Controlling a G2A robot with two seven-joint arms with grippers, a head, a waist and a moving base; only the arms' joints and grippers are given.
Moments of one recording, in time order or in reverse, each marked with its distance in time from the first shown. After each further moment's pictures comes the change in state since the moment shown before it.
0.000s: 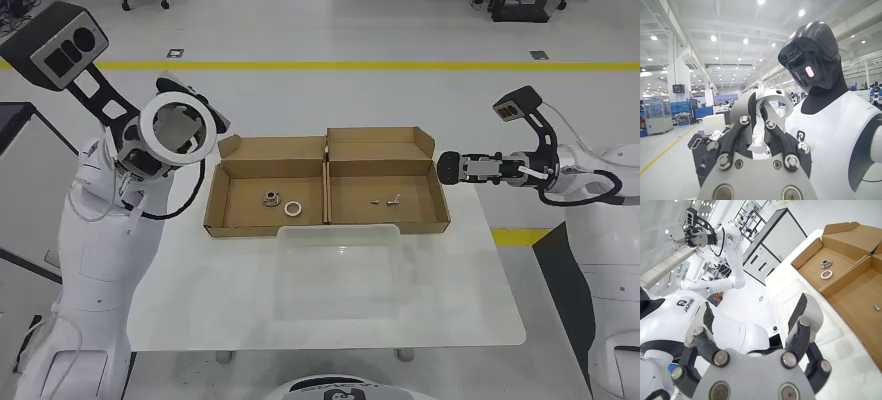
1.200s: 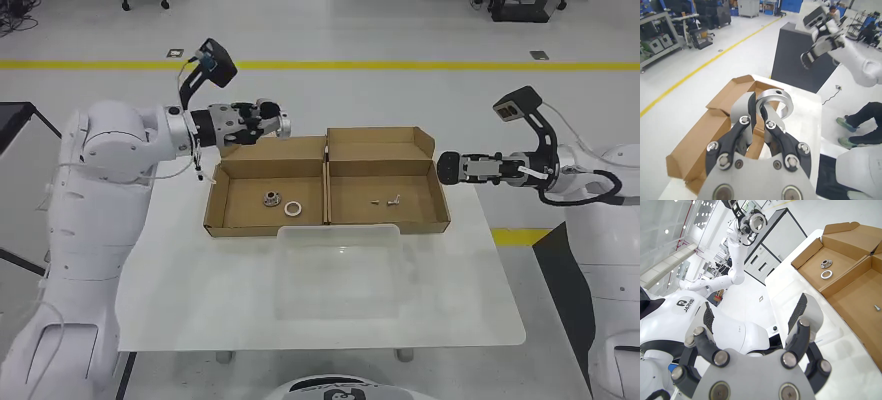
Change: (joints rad) left arm -0.122 0.041 0.035 0.255 0.971 0.330 -0.211; right arm 0.000 0.000 0.000 0.000 0.000 0.000 0.000
